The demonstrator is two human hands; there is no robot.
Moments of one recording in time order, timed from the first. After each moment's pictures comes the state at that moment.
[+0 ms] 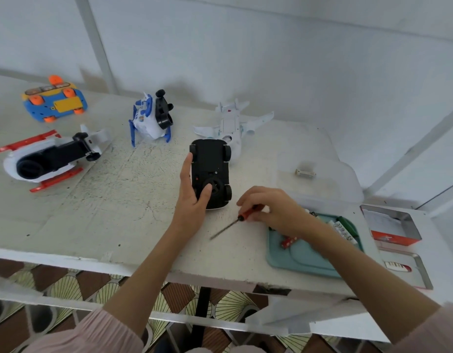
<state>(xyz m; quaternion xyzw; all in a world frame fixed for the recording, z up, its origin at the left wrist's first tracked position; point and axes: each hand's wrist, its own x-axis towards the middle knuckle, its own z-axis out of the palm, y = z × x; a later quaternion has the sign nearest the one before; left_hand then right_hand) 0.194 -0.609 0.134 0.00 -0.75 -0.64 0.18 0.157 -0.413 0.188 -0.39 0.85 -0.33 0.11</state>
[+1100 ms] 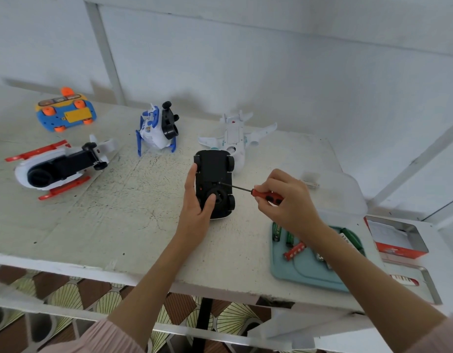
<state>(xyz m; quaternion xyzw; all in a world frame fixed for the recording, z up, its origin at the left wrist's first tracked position) 0.192 -0.609 0.129 0.01 -0.75 -0.63 0.19 0.156 -0.419 0.208 -0.36 0.85 -0.34 -0.17</state>
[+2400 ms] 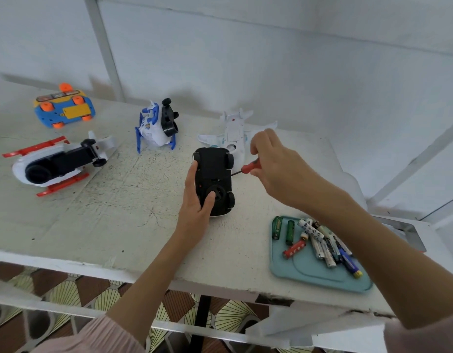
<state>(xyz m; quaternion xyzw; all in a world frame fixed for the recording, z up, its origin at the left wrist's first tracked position) 0.189 -0.610 0.125 0.01 -0.75 -0.63 0.19 0.159 -0.450 0.281 -0.34 0.93 -0.14 -0.07</state>
